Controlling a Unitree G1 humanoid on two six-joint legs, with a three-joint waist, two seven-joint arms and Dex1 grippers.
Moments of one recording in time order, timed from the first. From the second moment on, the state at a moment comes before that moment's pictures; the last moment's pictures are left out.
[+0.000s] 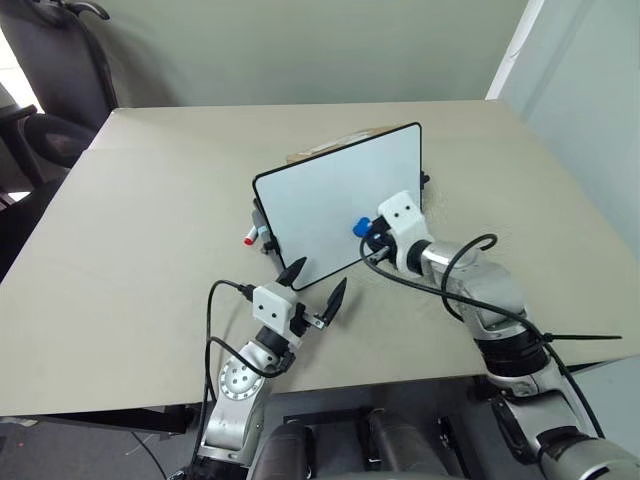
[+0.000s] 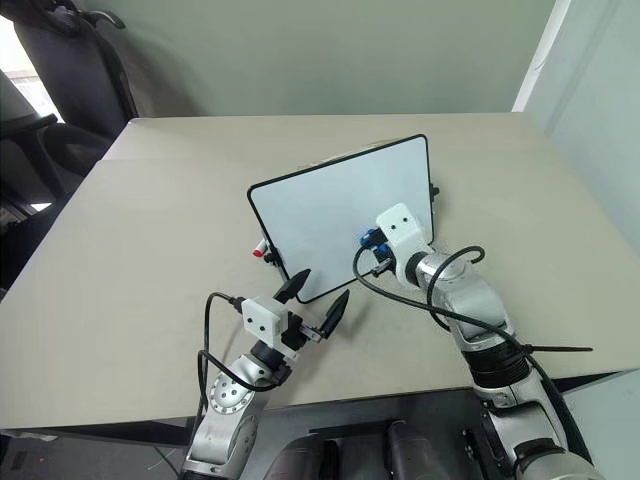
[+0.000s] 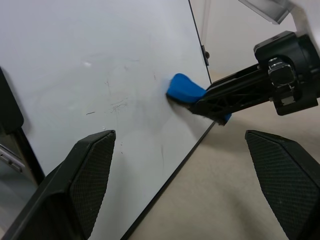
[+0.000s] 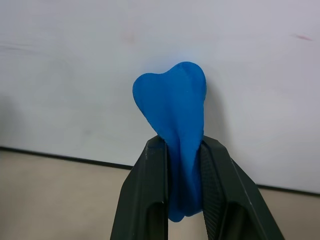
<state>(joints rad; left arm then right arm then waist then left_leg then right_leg) 0.05 0.12 -0.13 -0.12 -0.17 -0.21 -0.41 -0.62 -0.28 0.26 -0.24 0.16 1.04 0.37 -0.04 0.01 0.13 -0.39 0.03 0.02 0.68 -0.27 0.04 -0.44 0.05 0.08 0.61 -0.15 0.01</state>
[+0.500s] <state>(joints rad) 0.05 0.11 -0.13 -0.12 -0.17 -0.21 -0.41 -0.61 -0.30 0.28 -0.19 0.17 1.05 0.39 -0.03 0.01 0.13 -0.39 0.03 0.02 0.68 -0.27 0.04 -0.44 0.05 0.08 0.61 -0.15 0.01</state>
